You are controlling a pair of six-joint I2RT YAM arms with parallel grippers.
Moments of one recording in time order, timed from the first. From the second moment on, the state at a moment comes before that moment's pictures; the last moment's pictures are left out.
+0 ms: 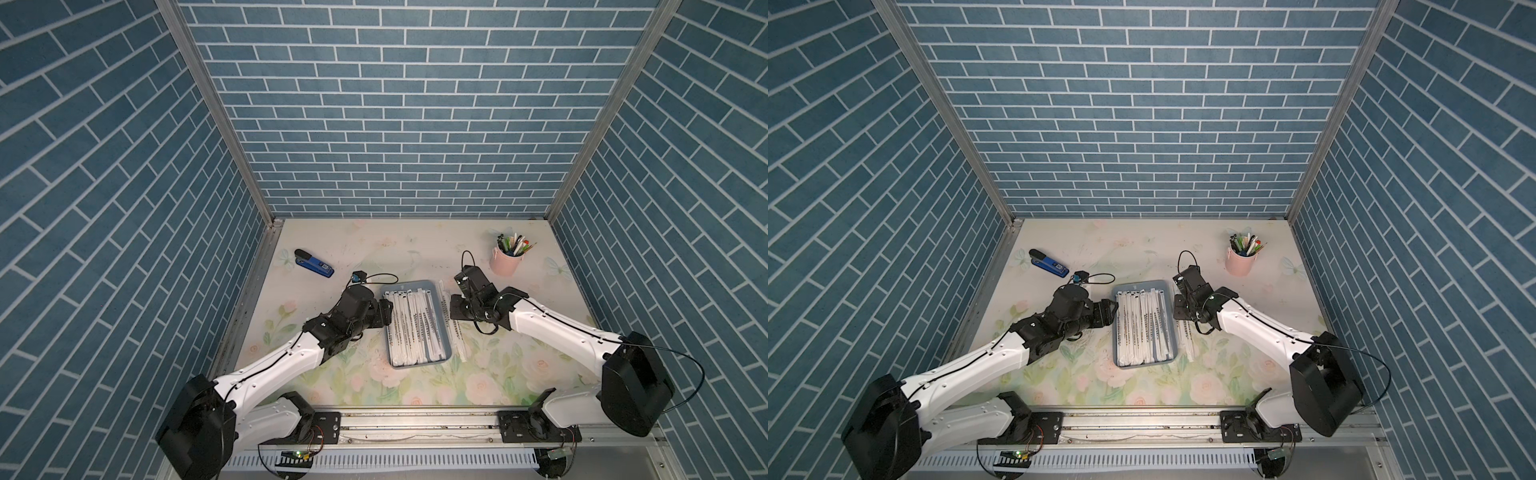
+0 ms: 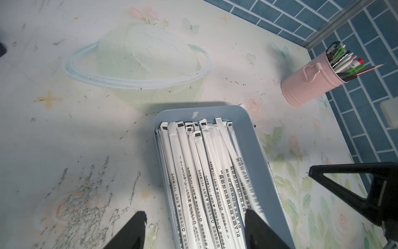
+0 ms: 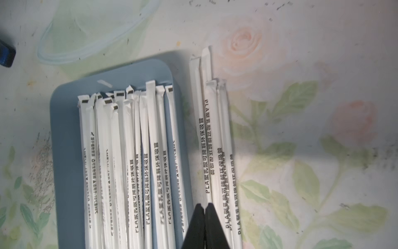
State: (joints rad) left arm -0.69 1.16 0.65 -0.17 -0.10 -0.66; right arm 0.72 1.41 0.92 -0.55 0.06 0.62
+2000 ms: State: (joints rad) left arm -0.86 1.30 0.74 -0.14 -0.18 -0.66; right arm 0.57 1.47 0.80 -0.52 0.00 0.36
